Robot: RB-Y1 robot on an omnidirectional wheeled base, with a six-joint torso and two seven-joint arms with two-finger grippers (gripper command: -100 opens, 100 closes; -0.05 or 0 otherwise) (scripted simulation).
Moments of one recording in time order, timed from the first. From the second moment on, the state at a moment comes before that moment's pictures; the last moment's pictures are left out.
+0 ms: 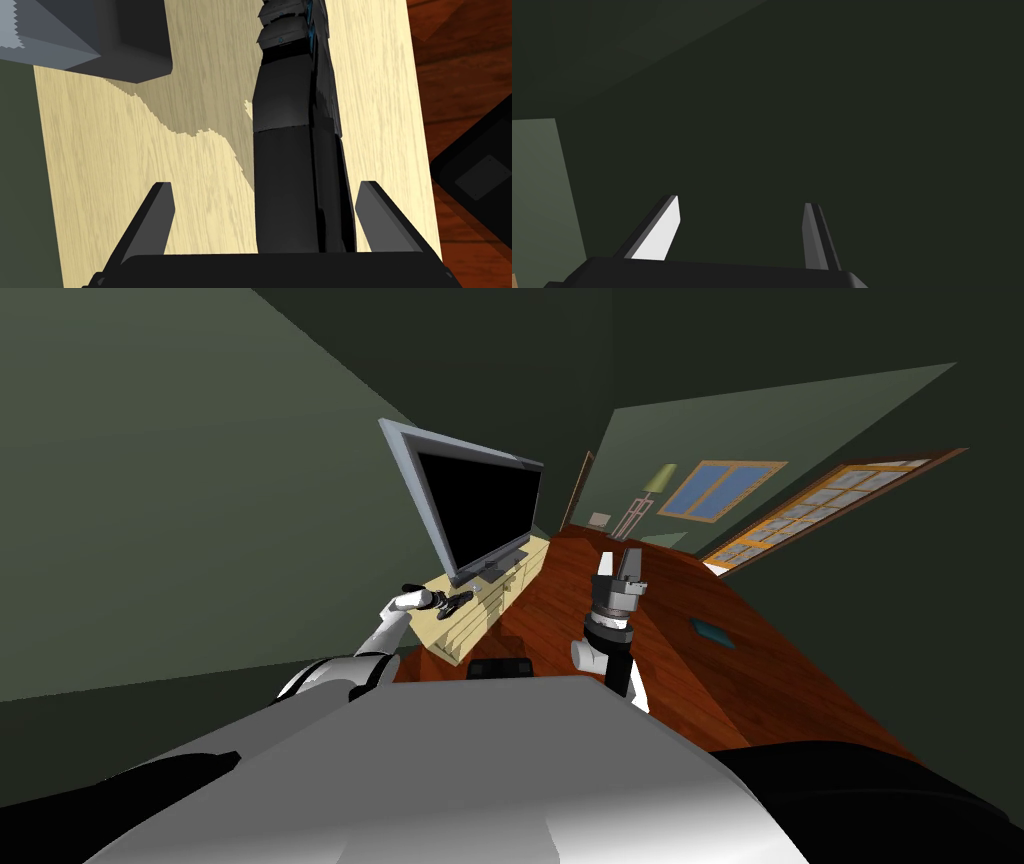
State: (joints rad) left arm -0.40 0.38 0.12 -0.98 0.55 0.84 0.37; right arm 0.48 -0.02 -0.03 -2.35 0.09 -0.64 0.06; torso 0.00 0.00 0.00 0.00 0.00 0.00
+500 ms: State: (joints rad) left arm -0.50 0.39 0.13 -0.80 0.57 0.80 0.32; right arm 0.48 -0.02 -0.03 -2.35 0.09 -0.64 0.06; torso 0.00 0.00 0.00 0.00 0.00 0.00
